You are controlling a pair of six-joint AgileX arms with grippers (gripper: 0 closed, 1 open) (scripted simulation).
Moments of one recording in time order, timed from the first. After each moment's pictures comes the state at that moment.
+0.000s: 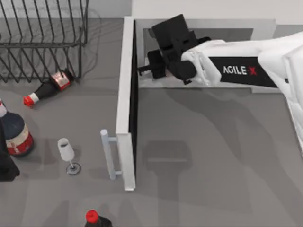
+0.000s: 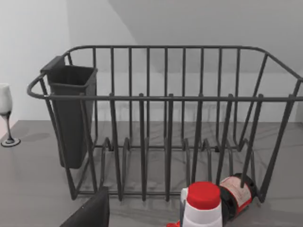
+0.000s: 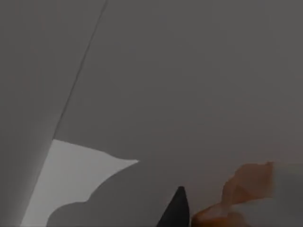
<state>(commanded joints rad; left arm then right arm) 0.00 0.00 0.00 0.00 0.00 0.00 0.56 2.45 1.78 -0.08 0.39 0.14</state>
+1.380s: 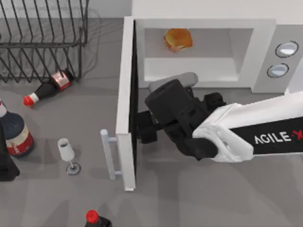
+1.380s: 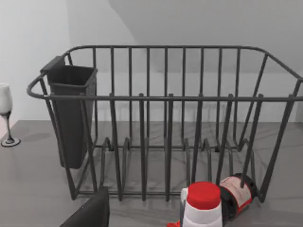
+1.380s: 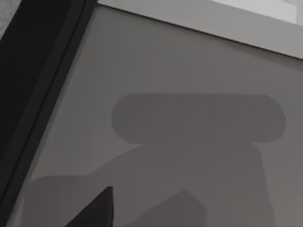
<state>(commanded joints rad) 0.00 0.00 0.00 0.00 0.00 0.00 0.83 2.00 1.08 0.08 0.54 0.34</state>
